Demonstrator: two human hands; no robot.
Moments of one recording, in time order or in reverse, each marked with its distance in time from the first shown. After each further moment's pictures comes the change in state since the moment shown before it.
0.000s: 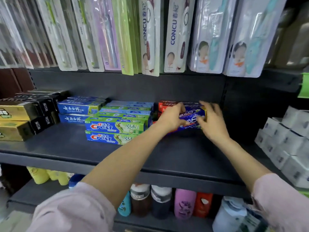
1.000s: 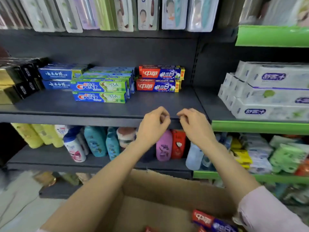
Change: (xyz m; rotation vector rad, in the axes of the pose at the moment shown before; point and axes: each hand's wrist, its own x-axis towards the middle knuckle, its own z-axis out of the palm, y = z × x) left_hand -0.186 0.036 0.062 -0.147 0.222 0.031; right_hand -0.174 -0.032 -0.077 -0.102 -0.235 0.043
